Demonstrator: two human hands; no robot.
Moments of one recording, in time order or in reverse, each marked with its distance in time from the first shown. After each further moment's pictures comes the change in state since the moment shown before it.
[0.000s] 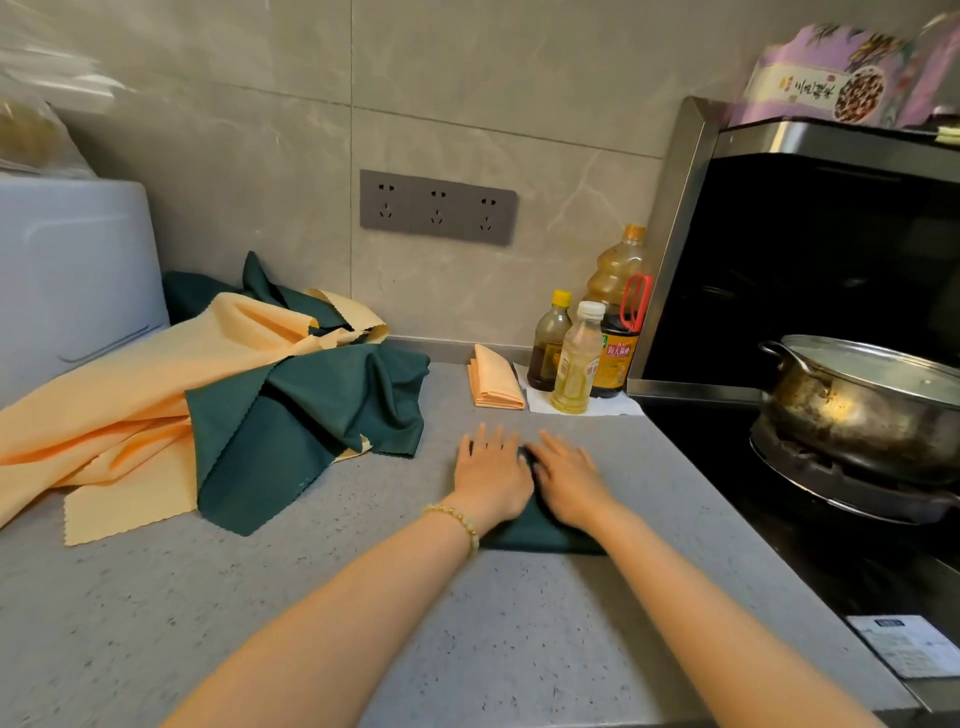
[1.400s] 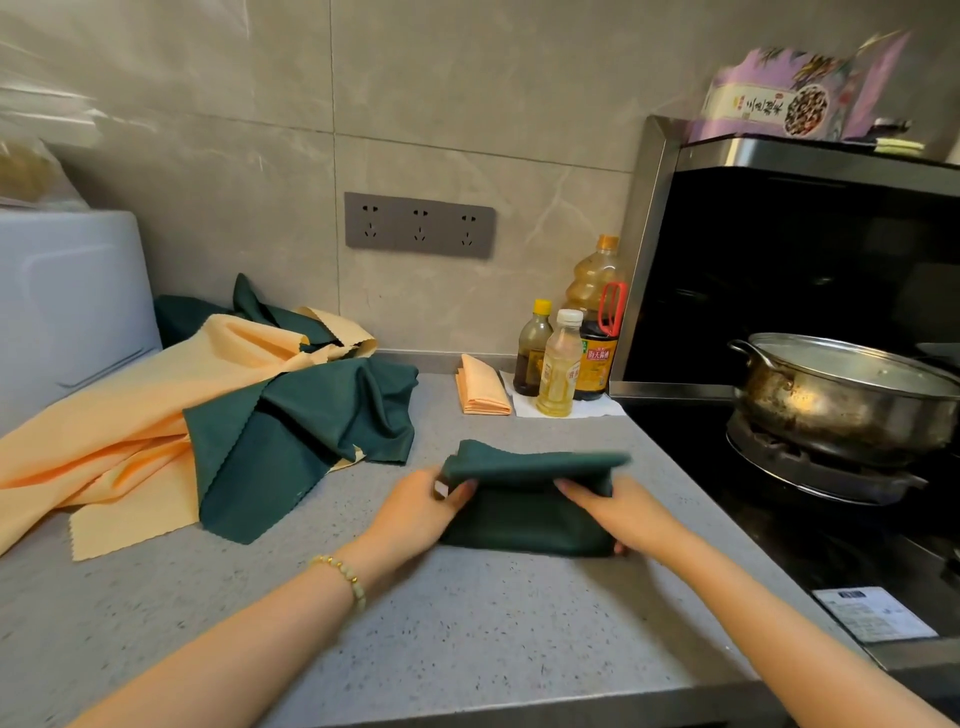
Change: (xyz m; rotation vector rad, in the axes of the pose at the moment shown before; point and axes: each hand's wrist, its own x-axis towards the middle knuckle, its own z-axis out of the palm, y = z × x) left_hand -0.062 -0.059 -0.016 -0.574 0.085 0.037; right_hand -0.091 0.018 -0.044 0.497 0.020 0.141
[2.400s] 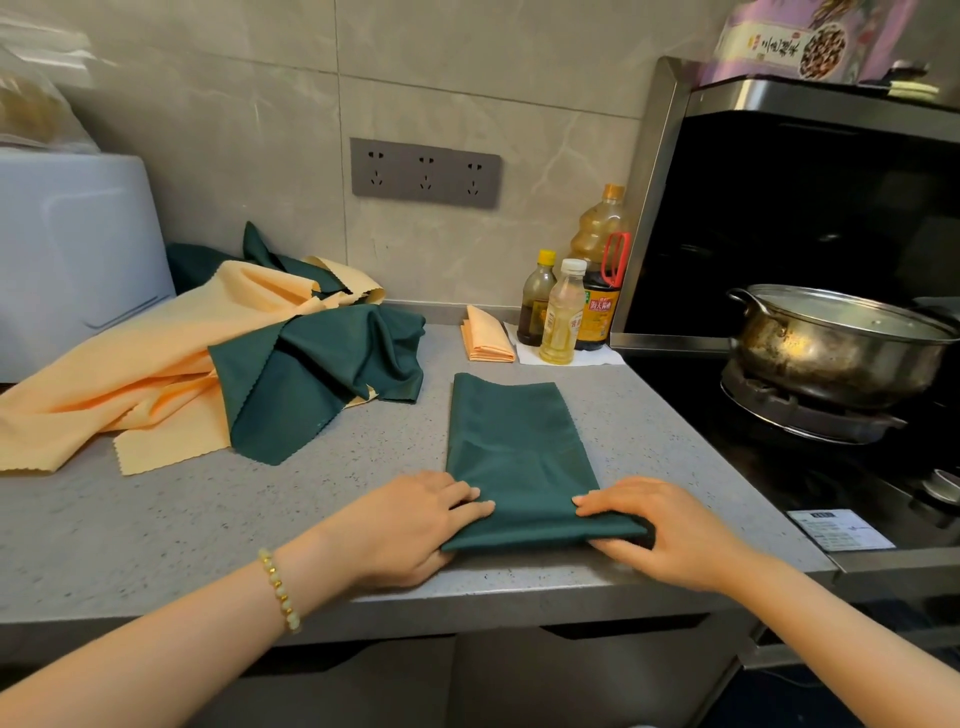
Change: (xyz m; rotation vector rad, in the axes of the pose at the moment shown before) left_hand -0.093 0.007 -0.023 0.926 -0.355 0.670; right_hand -0.087 0.032 -0.006 -0.455 -0.065 -0.510
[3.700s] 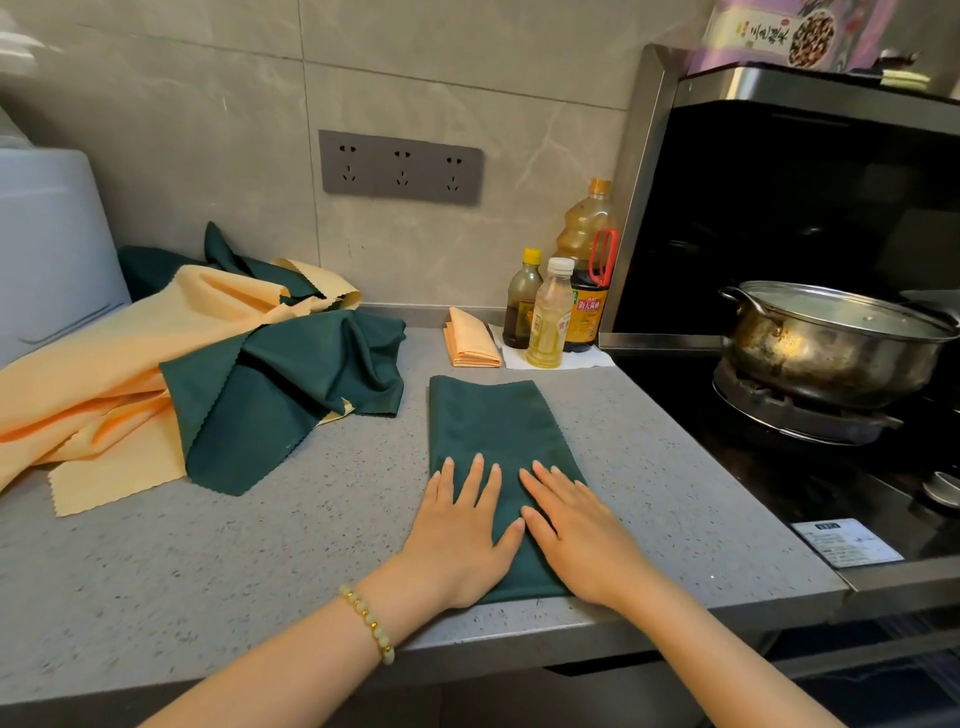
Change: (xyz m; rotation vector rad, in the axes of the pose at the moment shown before) left_hand 0.074 0.027 0.034 -0.299 -0.087 -0.537; right_hand 0.060 -0.034 0.050 -0.009 -0.107 0.348
